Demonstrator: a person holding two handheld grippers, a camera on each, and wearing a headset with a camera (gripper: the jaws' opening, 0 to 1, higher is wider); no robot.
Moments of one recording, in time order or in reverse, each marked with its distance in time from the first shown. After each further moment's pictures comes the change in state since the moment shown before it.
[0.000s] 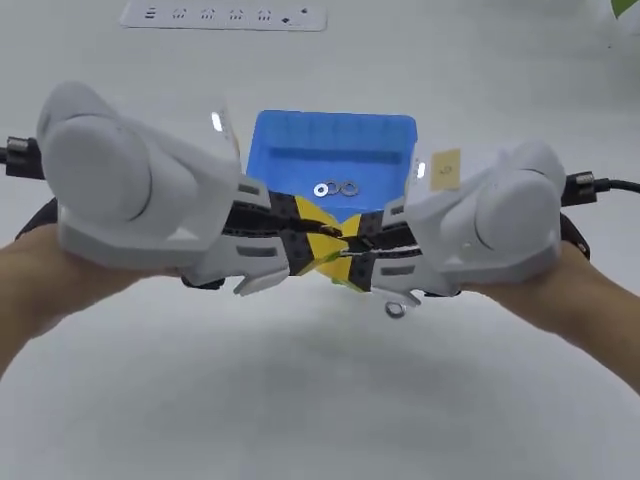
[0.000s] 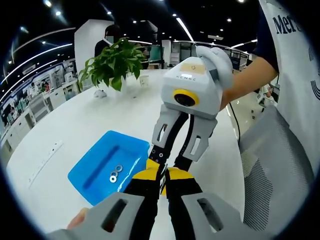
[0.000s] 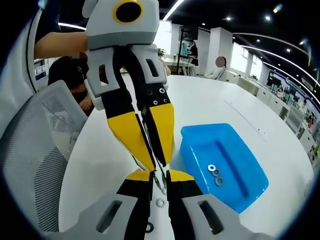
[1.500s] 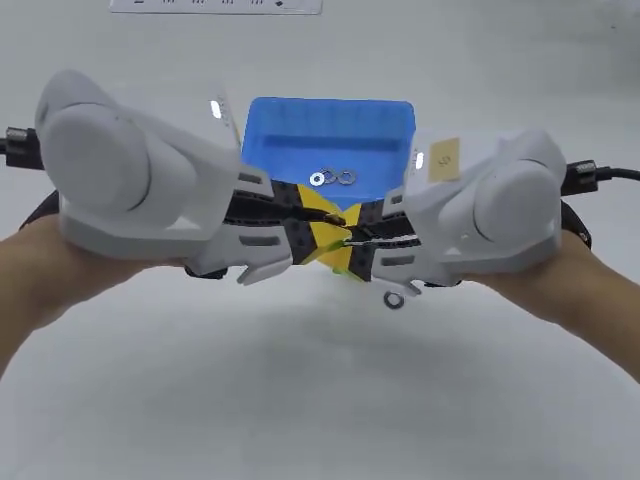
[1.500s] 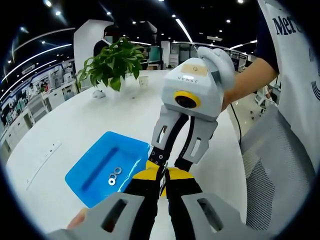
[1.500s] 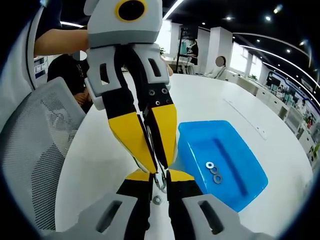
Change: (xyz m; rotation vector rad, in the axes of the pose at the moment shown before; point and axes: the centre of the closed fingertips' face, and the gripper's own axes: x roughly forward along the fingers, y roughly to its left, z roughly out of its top) left arm 0.008 0.002 0.000 0.000 -0.011 -0.012; right arm 0.001 -0.005 -0.006 -0.007 0.010 -0.012
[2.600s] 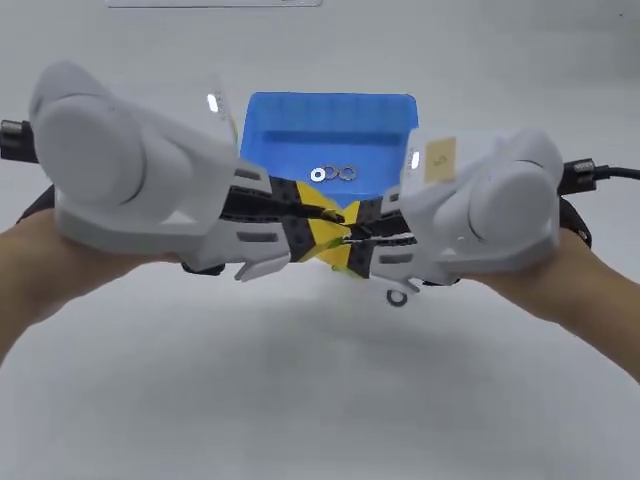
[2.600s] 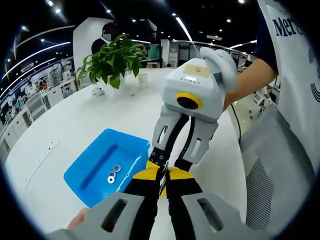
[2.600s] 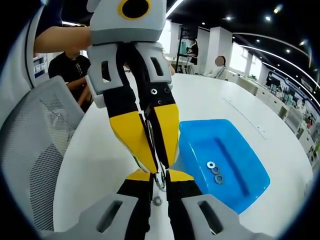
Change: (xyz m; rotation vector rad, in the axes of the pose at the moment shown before) left arm 0.001 0.000 -0.004 -0.010 0.016 -0.014; right arm 0.005 0.001 -0.002 0.001 -0.001 -0.003
